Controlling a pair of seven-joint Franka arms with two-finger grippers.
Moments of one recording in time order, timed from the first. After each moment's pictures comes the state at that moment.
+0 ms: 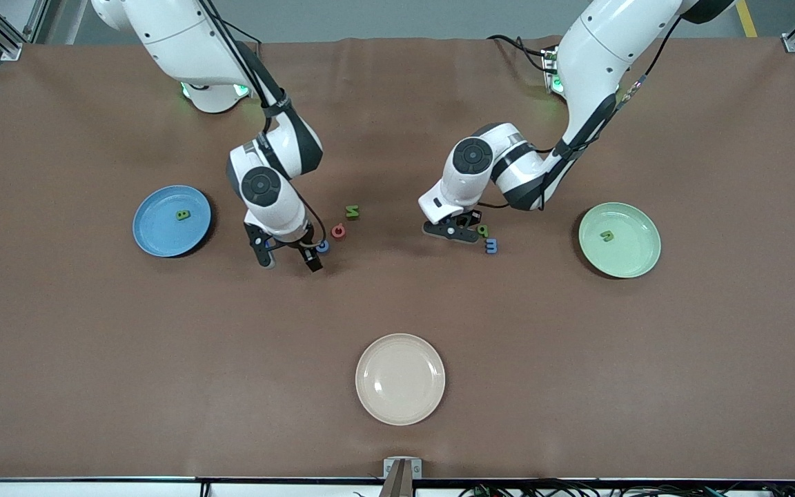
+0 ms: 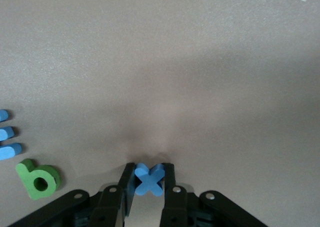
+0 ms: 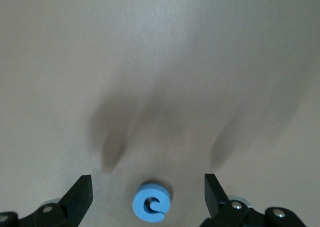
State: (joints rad) left arm -0.26 0.58 -0.49 -2.07 0.36 2.55 -0.75; right arm 0.59 0.49 -0.03 -2.10 0.09 2.58 1.59
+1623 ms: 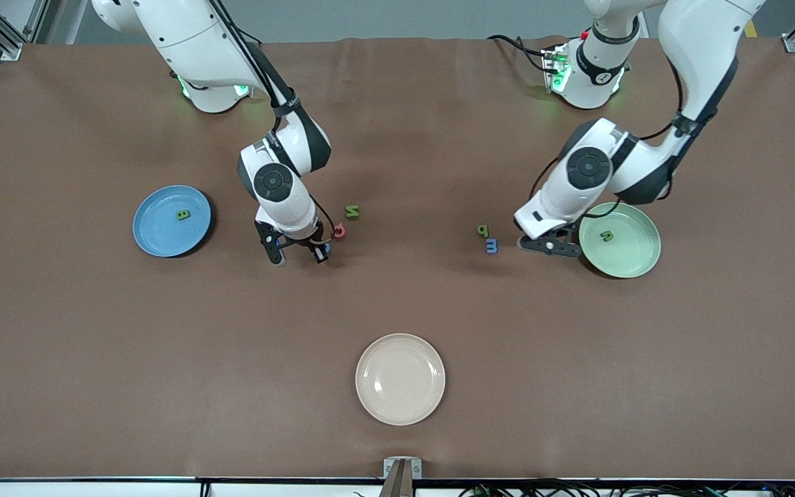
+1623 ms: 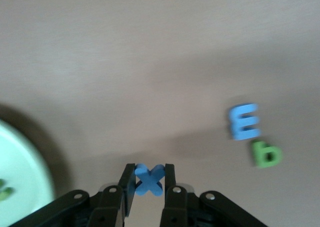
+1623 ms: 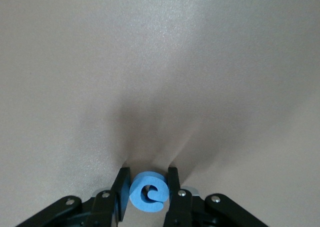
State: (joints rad) left arm 0.37 0.35 -0.74 -2.28 0.37 2.42 -0.41; right arm 0.61 0.50 -0.03 -2.10 0.10 2.62 1.60
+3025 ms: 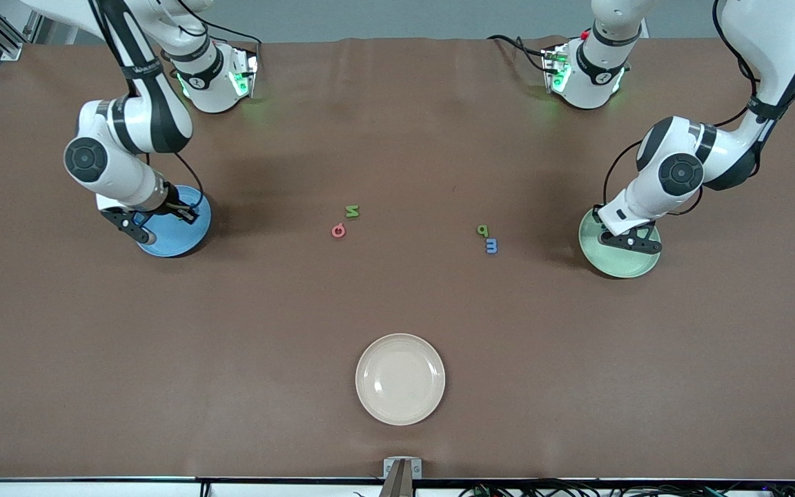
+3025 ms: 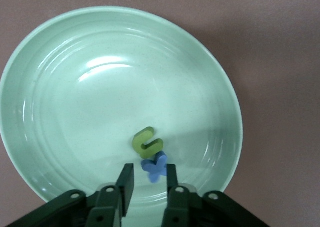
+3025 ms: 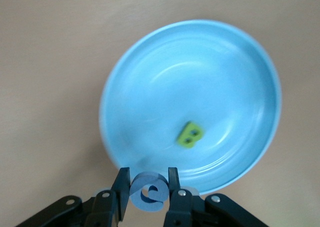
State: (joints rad) left arm 0.71 0.28 -0.75 -2.44 0.48 2.45 -0.17; right arm 0.07 0.05 -0.06 -2.51 -0.05 2.36 0.64
